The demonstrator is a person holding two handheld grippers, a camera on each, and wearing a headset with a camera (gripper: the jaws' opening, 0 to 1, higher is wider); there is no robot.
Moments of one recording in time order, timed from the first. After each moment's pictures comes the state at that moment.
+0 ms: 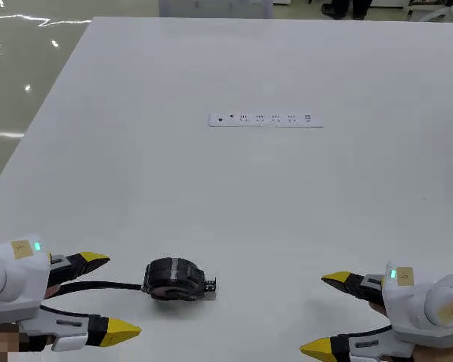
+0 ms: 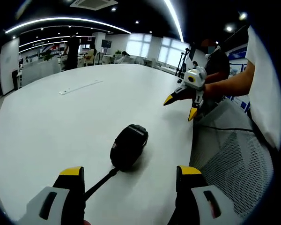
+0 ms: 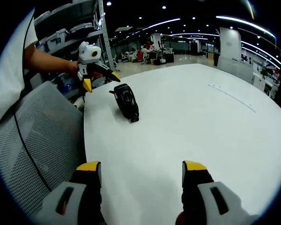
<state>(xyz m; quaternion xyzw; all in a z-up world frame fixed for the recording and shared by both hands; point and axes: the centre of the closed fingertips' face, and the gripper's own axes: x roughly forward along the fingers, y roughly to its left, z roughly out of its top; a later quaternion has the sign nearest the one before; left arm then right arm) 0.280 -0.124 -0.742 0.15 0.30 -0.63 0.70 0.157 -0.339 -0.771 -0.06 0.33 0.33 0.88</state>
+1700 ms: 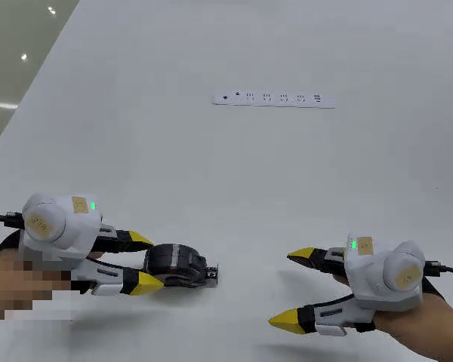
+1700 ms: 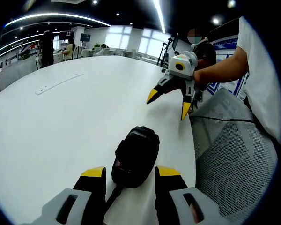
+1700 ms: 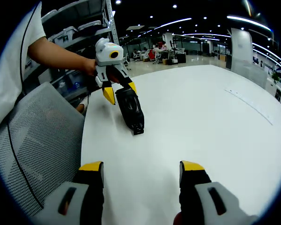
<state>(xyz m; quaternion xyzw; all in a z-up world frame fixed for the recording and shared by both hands) 0.287 -0.168 -0.775 0.18 0.31 -0.70 0.62 0.197 -0.306 -0.780 -0.06 0.33 0.38 0.86</state>
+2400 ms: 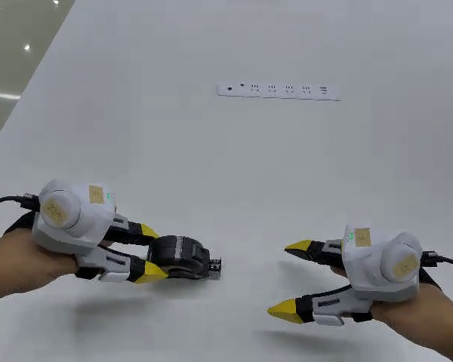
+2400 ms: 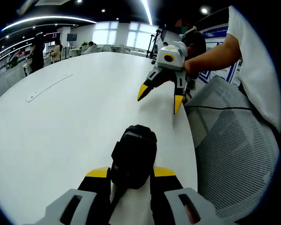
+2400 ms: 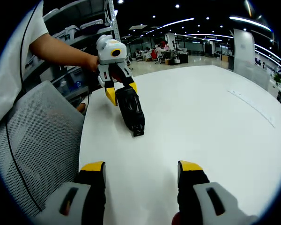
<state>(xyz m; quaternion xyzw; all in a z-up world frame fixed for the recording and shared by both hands) 0.284 -0.172 -0.779 0.23 0.30 -0.72 0.58 0.205 -0.300 -0.785 -0.06 0.33 0.39 0.86</state>
